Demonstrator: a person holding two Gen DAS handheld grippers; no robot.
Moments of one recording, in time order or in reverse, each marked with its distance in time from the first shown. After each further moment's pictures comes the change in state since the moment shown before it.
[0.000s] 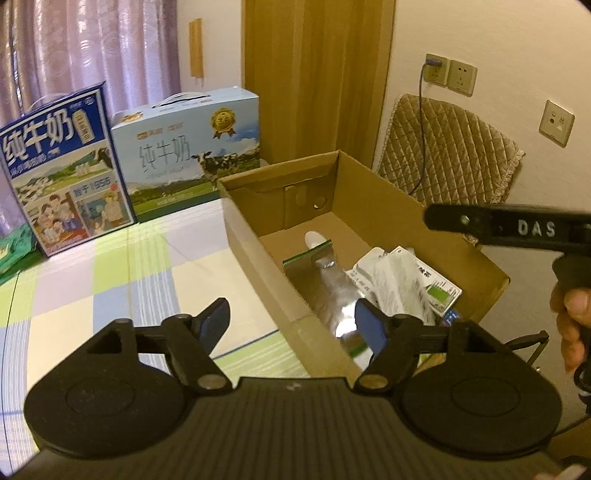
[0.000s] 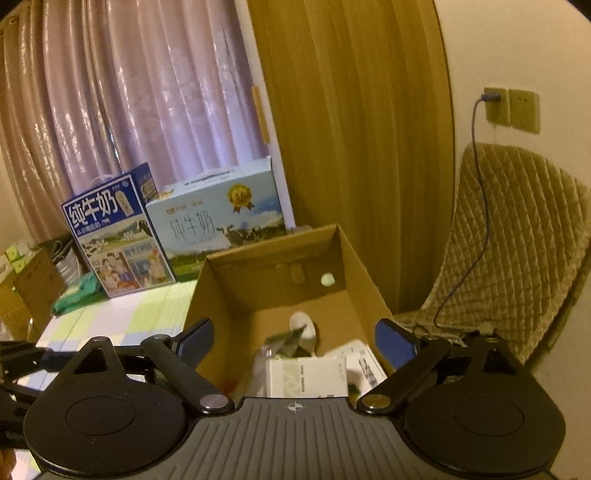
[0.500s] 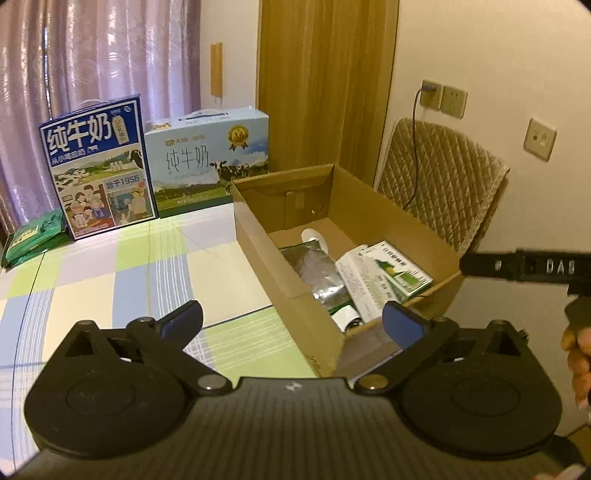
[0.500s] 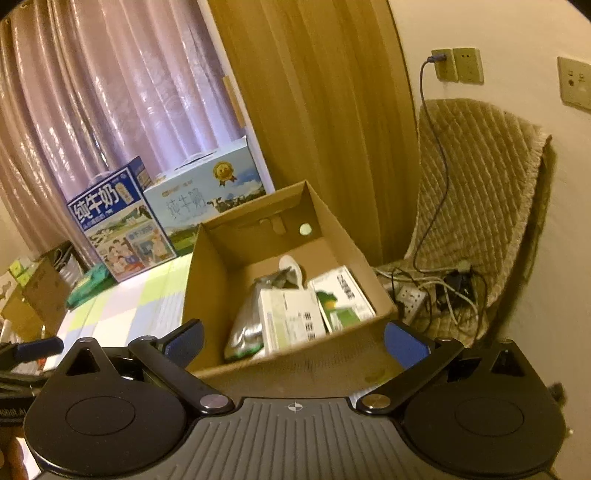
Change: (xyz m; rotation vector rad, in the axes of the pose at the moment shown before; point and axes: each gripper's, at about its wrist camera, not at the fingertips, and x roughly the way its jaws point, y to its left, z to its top) left arm -0.081 -0.029 -0.047 -0.054 -0.088 0.031; right arm -0.091 -0.015 -0.045 0.122 0.063 -0.020
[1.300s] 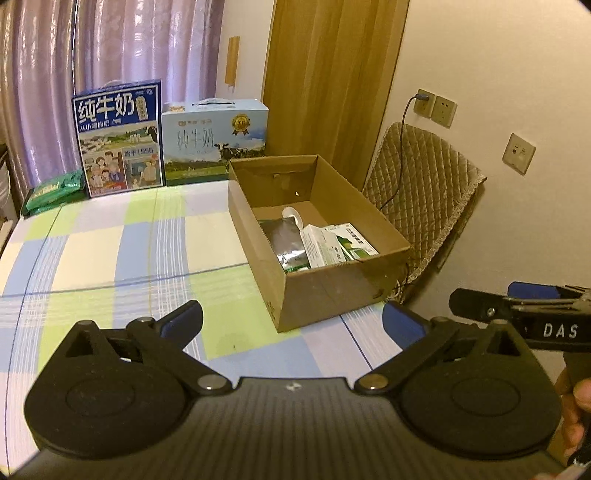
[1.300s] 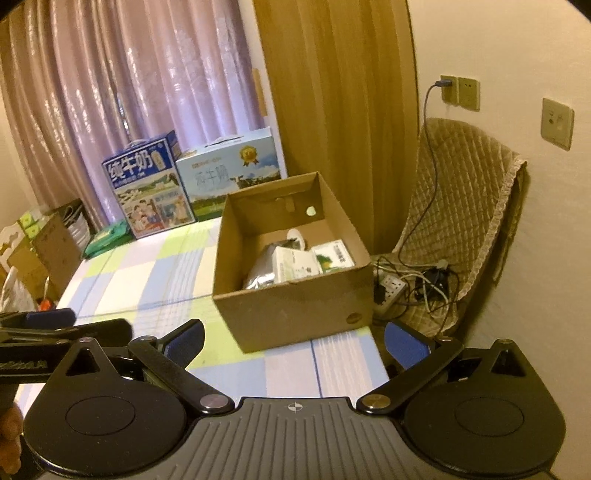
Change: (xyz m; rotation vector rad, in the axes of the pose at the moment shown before) left arm -0.090 -0.049 -0.029 -0.109 0.041 0.004; right arm -0.111 0.035 -0.041 -0.132 0.037 -0.026
